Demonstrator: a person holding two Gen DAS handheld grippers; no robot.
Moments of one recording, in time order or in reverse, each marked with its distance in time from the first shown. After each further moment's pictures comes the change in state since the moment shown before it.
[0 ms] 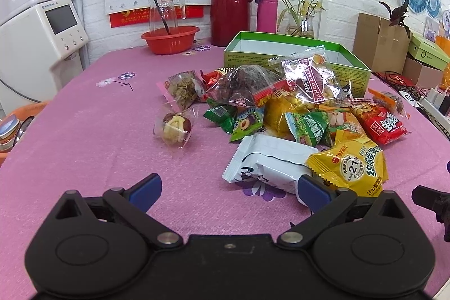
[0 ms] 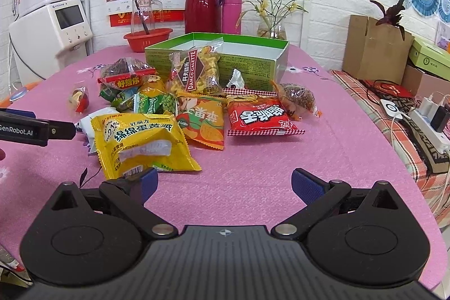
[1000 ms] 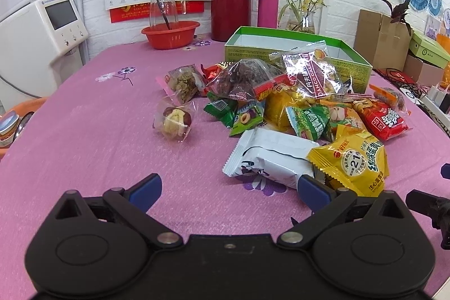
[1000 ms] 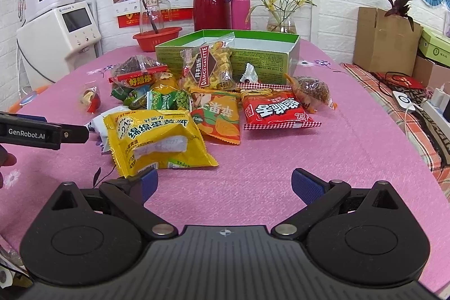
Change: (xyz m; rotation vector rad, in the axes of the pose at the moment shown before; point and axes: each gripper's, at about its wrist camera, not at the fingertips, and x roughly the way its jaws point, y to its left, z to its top) left arm 0.000 0.001 -0.001 -0.003 0.024 0.002; right arm 0.001 0.005 -0.004 0.037 0.010 0.058
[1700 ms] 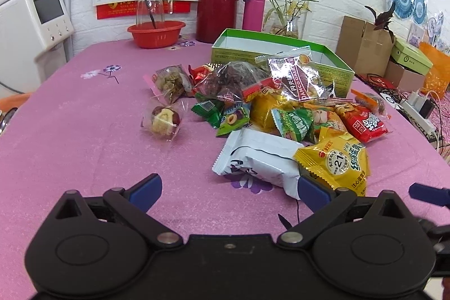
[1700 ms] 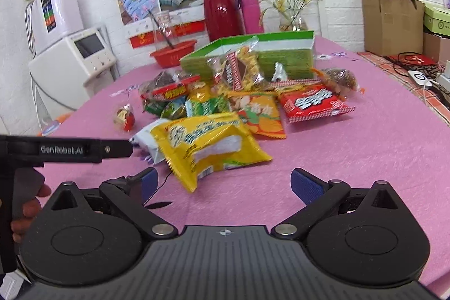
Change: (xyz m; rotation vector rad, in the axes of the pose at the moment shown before) left arm -0.007 0.012 0.001 -0.023 0.000 -0.102; right arm -0.006 0.041 -0.009 0.118 -0.025 0.068
